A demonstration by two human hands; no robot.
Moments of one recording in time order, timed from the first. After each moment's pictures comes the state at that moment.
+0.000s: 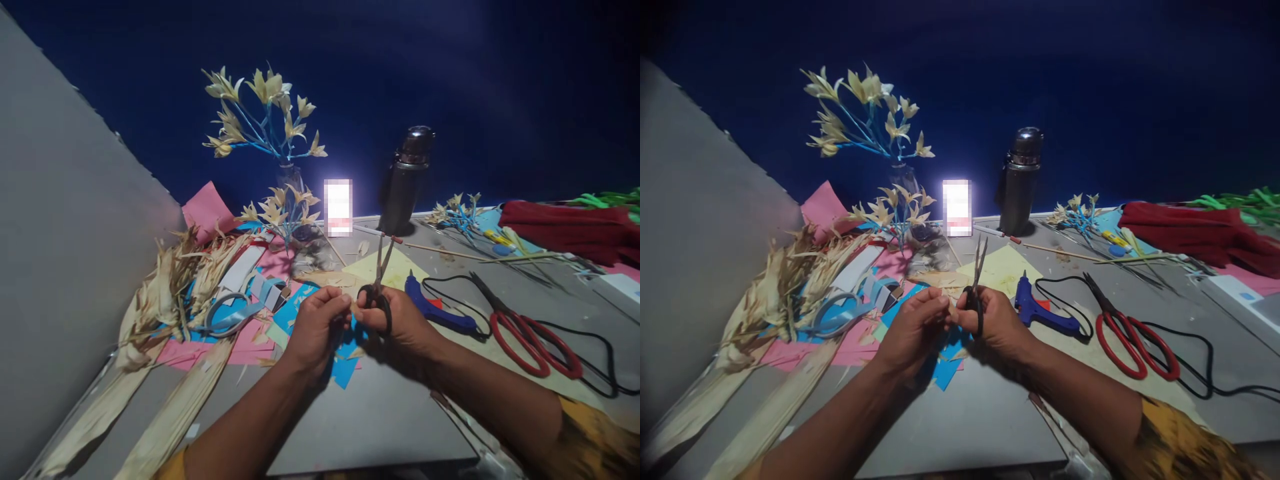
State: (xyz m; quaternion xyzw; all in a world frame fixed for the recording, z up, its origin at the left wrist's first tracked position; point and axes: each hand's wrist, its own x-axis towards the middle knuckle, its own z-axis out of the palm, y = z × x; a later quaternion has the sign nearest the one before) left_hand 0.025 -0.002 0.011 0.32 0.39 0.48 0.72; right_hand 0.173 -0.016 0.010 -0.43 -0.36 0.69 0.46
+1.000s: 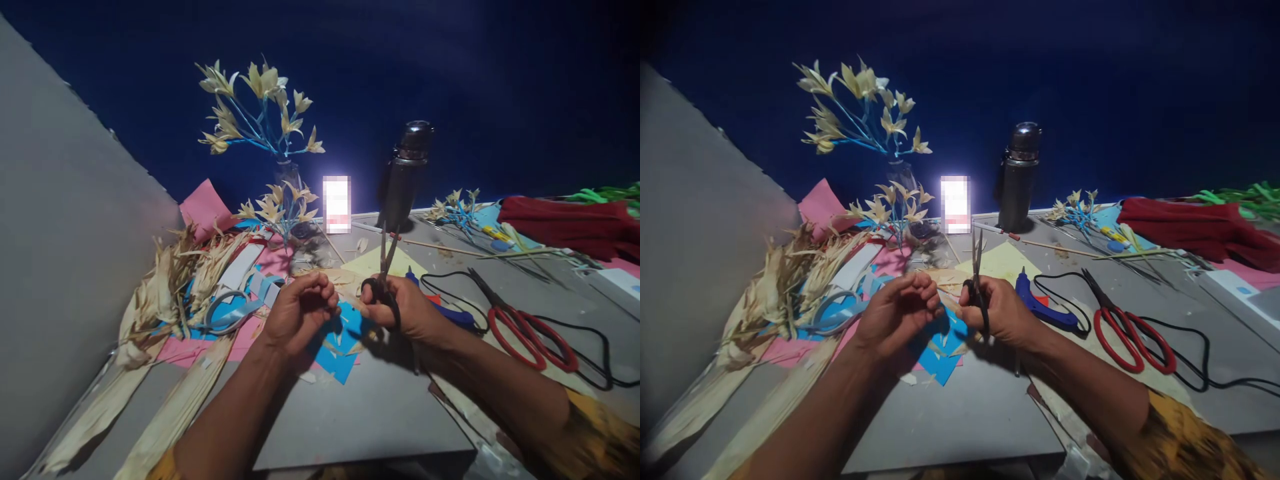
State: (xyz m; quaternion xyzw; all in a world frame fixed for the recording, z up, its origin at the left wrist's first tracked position) left_hand 0.001 0.013 0.029 0.25 0.32 0.45 0.79; right_hand 0.189 -0.014 0.026 -0.45 -0.45 0.63 0.44
